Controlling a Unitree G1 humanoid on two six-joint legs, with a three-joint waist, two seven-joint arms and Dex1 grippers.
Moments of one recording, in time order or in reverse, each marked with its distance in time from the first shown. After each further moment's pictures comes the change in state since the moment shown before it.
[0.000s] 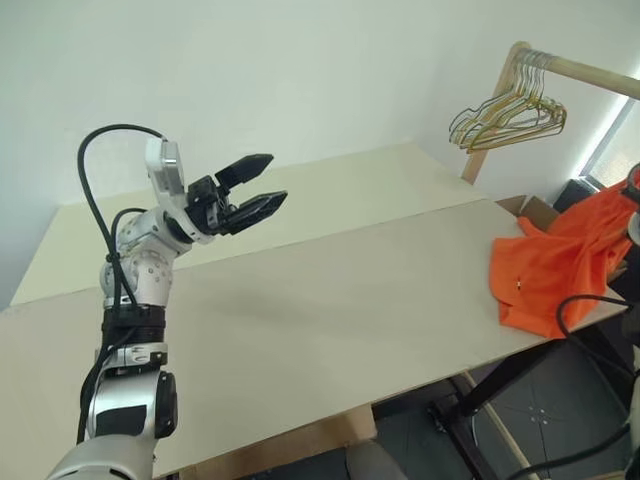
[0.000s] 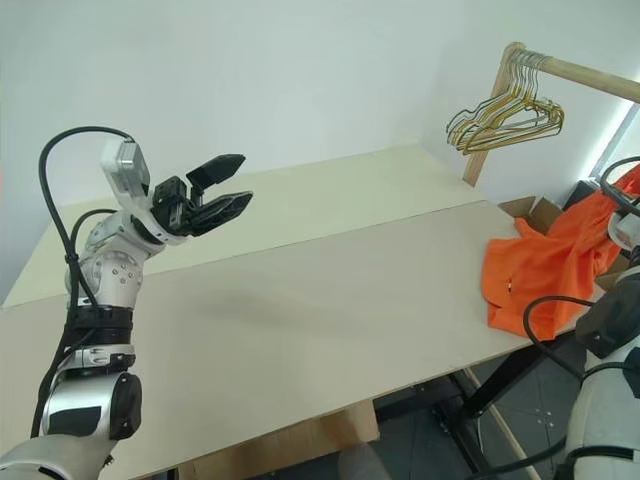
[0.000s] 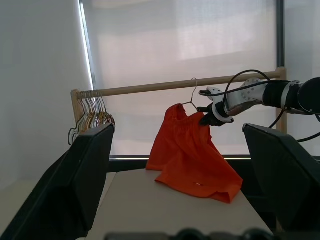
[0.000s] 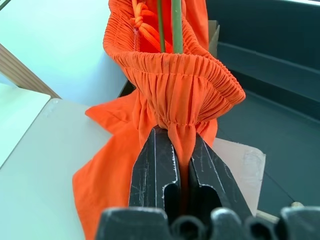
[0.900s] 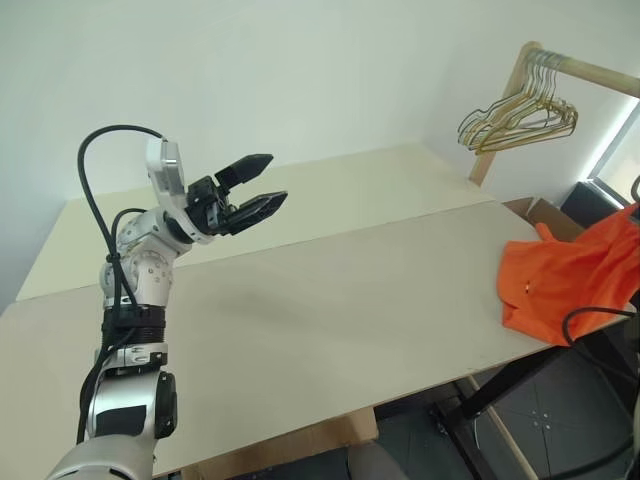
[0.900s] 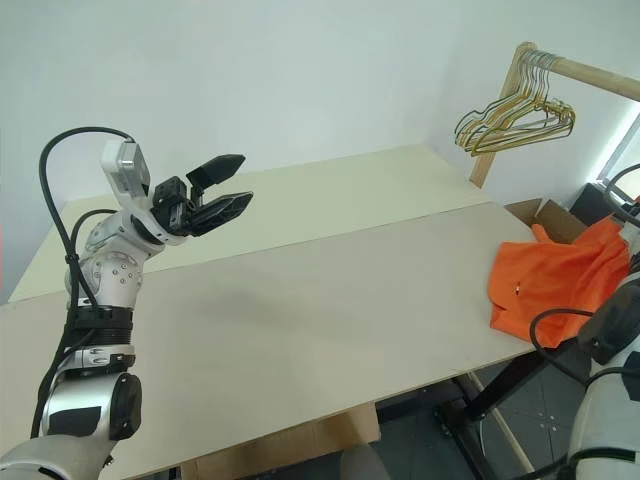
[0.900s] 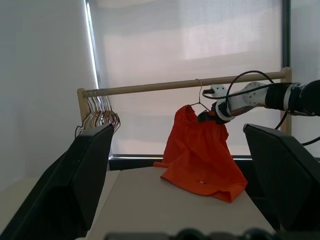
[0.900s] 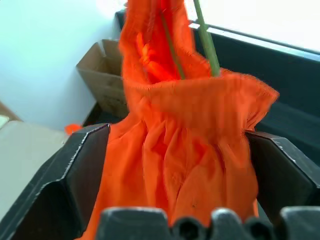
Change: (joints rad) left arm 0.000 0.001 0.000 0.000 0.000 0.000 0.002; right arm 0.024 -0.017 0.169 0.023 -0.083 -0.166 -0.111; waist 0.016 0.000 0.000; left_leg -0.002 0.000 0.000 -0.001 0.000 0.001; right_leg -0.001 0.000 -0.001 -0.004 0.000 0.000
